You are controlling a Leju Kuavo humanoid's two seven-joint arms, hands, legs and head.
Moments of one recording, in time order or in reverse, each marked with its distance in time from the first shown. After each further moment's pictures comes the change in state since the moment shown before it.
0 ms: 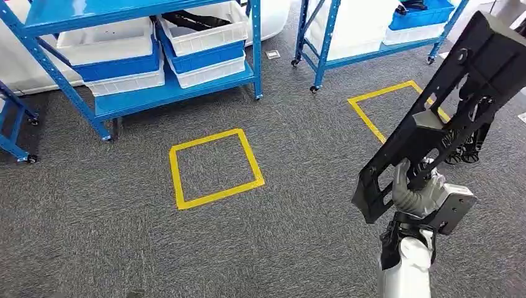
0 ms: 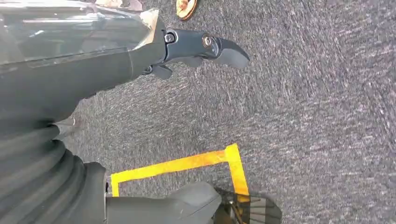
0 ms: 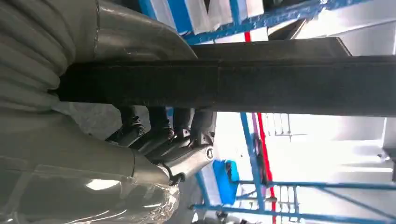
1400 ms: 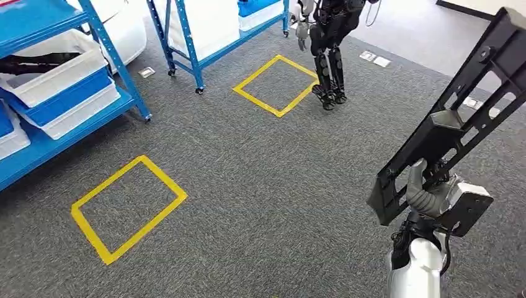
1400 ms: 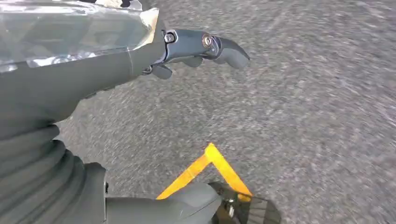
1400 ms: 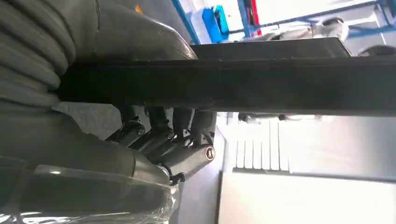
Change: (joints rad) left arm 0.020 0.009 0.028 0.000 -0.001 -0.004 0.016; right arm -0.009 0.009 -0.050 -0.063 0.060 -0.041 0.039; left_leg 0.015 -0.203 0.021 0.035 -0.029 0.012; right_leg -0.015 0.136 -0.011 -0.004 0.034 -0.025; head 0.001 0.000
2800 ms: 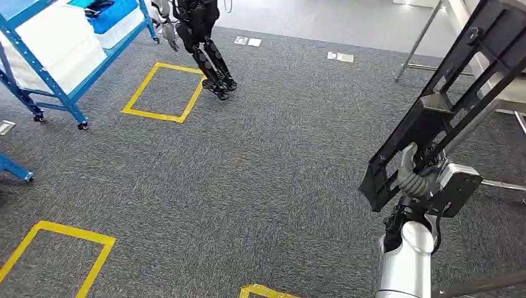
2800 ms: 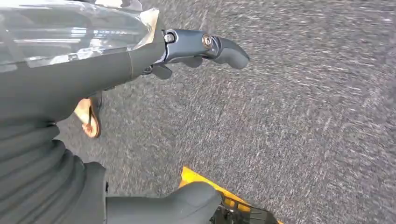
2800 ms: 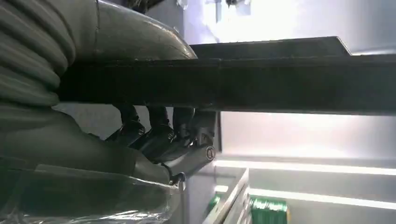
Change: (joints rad) left arm -0.001 0.002 0.046 -0.002 -0.010 -0.008 -0.012; right arm -0.110 0.031 -0.017 0.093 0.037 0.017 0.011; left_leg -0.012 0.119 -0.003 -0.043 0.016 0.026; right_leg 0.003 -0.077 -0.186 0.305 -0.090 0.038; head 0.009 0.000
